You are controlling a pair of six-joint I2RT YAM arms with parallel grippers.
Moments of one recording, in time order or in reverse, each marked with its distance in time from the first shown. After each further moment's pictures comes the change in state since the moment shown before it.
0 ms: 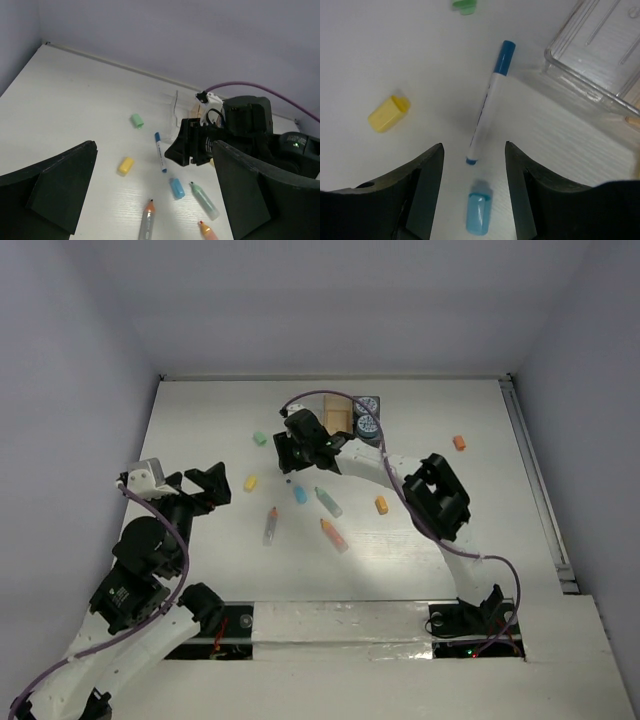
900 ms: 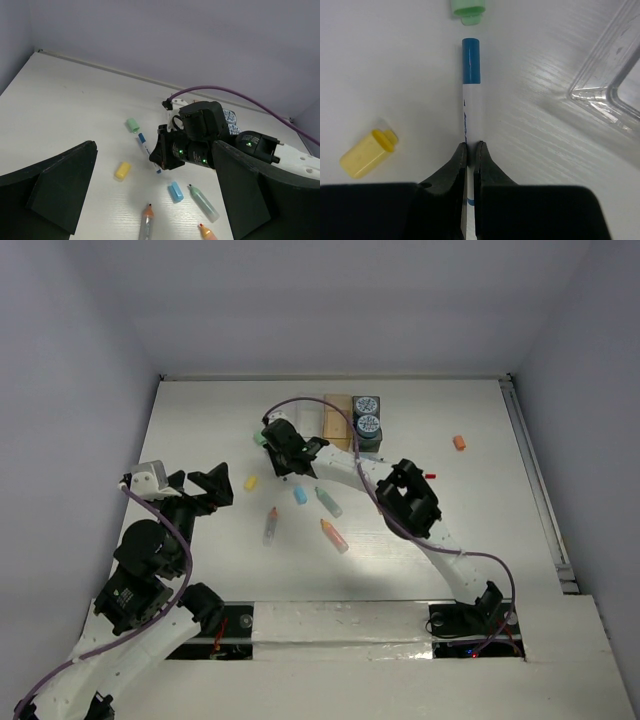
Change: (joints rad) left arm 0.019 -0.035 -0.061 0.052 0.043 0.036; right arm 0.059 0.288 0.346 -0.142 0.161 -0.026
